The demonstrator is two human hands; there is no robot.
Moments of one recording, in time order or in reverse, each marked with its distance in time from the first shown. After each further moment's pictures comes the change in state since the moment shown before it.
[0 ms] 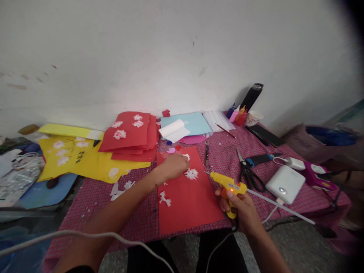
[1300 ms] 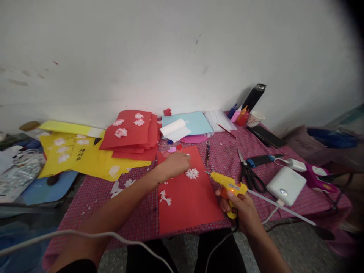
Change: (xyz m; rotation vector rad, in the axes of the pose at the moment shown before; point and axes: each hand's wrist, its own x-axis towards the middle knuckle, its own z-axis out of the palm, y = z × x) left_hand 0.007 0.000 -0.004 0.037 0.016 0.087; right_hand 0.000 0.004 -0.004 -0.001 -0.021 0.002
